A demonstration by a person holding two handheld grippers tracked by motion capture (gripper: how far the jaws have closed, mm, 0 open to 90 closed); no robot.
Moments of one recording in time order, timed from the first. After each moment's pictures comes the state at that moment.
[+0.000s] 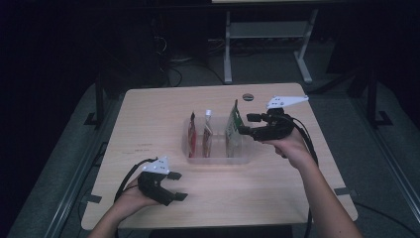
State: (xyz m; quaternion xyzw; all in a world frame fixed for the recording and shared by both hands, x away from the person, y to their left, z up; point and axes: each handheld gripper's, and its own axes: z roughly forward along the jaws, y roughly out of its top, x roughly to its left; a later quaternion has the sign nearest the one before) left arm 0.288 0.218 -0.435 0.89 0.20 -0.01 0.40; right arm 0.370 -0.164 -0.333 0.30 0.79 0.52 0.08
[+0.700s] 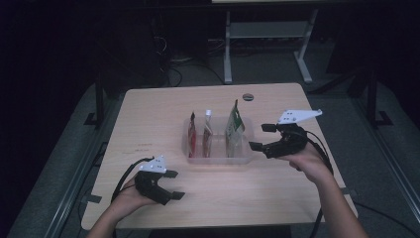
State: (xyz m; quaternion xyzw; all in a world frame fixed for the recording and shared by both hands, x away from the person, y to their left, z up) left arm 0.287 0.226 -0.433 0.89 0.21 0.01 0.41; right arm 0.334 -0.191 -0.345 0.30 0.81 0.49 0.10
